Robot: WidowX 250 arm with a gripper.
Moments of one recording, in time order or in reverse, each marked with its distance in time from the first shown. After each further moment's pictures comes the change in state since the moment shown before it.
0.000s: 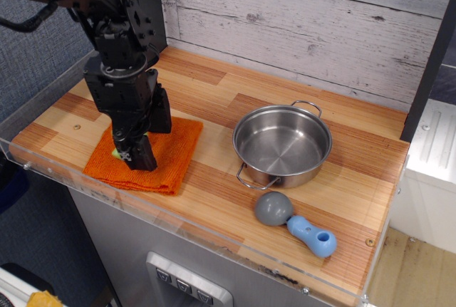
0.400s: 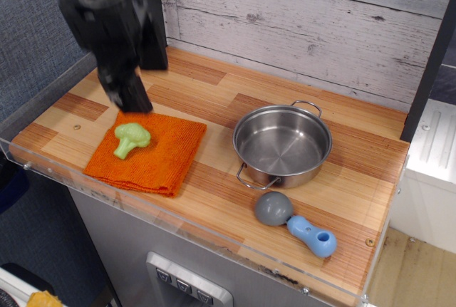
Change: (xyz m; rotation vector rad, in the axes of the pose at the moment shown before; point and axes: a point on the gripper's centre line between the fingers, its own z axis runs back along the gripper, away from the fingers) arm -0.009 -0.010 0.082 -0.151 0.021 0.016
